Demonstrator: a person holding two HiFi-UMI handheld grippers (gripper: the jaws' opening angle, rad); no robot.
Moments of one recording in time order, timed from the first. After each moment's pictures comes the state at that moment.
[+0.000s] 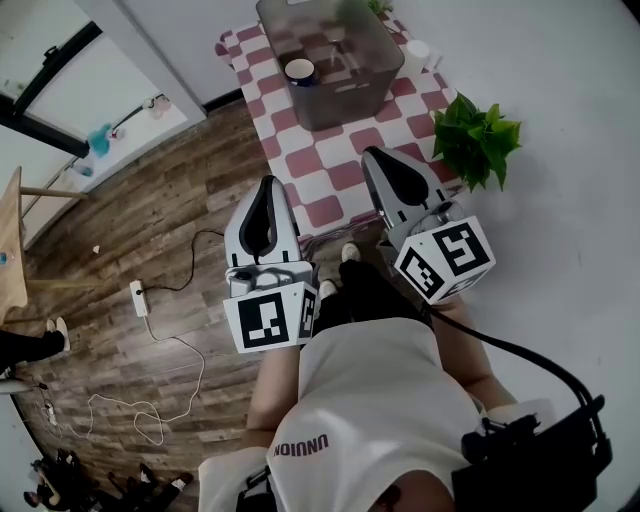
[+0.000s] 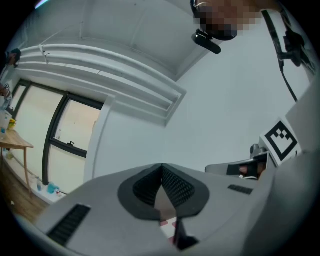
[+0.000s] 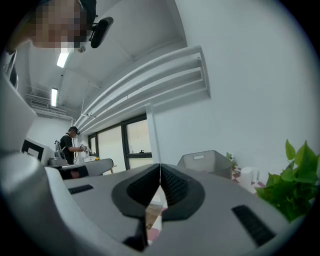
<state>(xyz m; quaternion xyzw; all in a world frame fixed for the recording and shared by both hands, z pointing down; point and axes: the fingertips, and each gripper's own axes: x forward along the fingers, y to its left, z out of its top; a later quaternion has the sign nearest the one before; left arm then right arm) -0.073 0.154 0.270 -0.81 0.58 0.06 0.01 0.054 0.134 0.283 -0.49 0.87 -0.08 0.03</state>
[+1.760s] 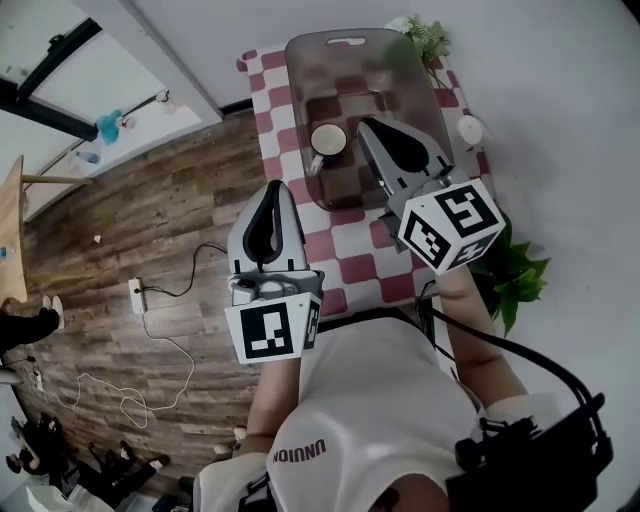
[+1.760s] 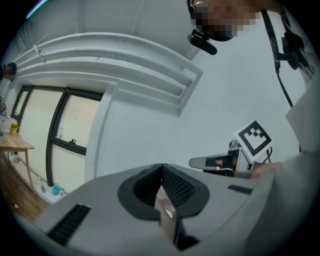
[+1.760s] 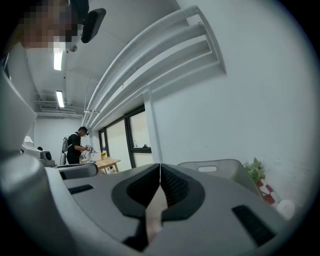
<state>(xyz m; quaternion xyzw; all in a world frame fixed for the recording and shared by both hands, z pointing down) -0.058 -0.060 0.264 -0.77 0.64 0.02 -0.01 0.046 -0.143 0.273 -0.40 0.91 -0.11 -0.02</state>
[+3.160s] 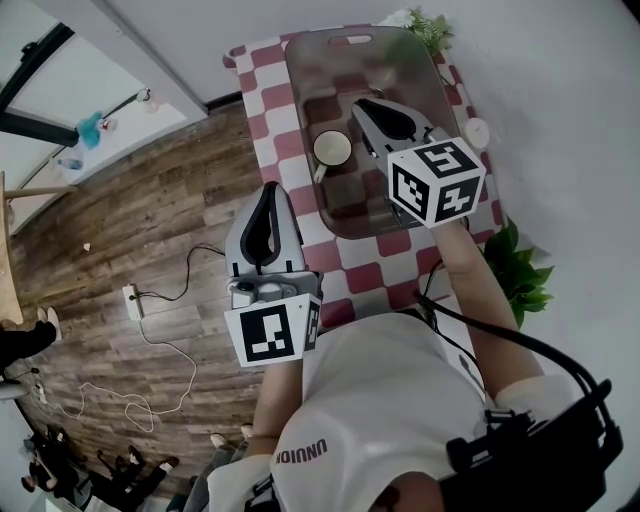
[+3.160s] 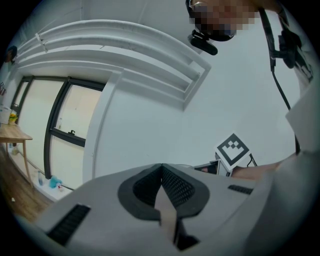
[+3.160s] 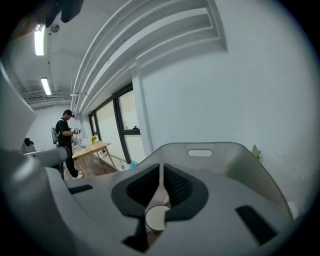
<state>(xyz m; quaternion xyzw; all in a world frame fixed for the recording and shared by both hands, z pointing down) -0.078 -0.110 0.290 -0.77 0.63 0.01 -0.06 0.033 -0.233 0.343 -0.41 0.89 -0.16 -0.13</state>
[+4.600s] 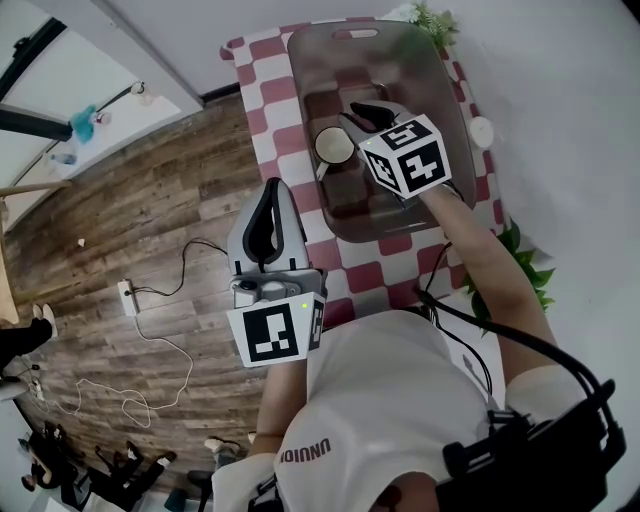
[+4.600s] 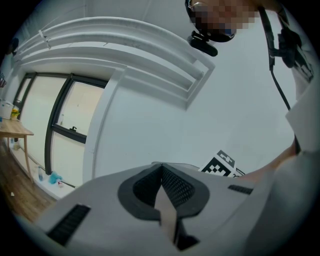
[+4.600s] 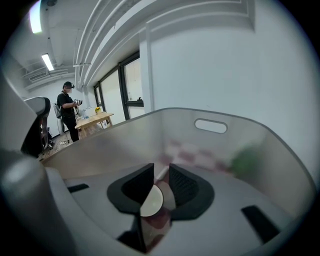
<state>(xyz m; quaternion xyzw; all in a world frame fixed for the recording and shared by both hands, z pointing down) -0.079 -0.120 0.301 -0.77 0.64 0.02 -0.07 0.019 -0.253 0.433 -0.36 0.87 -0.15 -0.30</state>
